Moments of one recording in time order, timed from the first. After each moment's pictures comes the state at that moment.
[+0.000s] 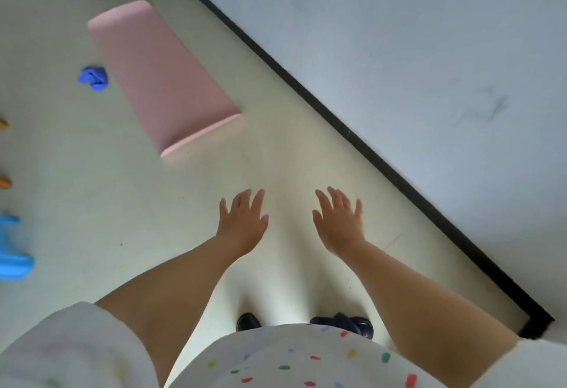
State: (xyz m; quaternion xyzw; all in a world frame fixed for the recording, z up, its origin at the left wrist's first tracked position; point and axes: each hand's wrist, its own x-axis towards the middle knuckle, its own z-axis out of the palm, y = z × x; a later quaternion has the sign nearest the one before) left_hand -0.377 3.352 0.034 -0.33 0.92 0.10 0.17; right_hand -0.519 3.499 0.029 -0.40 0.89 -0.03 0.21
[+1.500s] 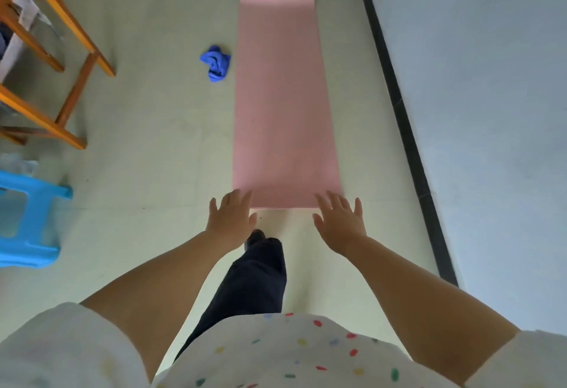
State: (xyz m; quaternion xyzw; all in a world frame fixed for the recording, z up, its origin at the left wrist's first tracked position) left_hand -0.422 2.656 -0.023 -0.57 0.78 0.18 0.16; right_hand -0.647 2.709 -0.016 -0.66 0.71 0.13 0.21
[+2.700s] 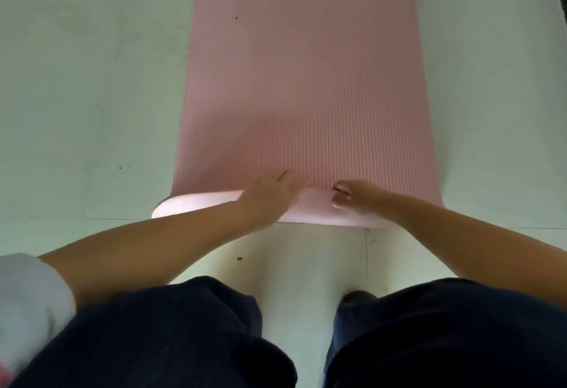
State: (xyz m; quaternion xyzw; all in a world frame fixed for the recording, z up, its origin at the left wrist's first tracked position) left_hand -0.540 2.383 -0.660 -0.31 0.93 0.13 0.12; right_hand -0.757 2.402 -0.645 -0.63 0.62 0.15 0.45
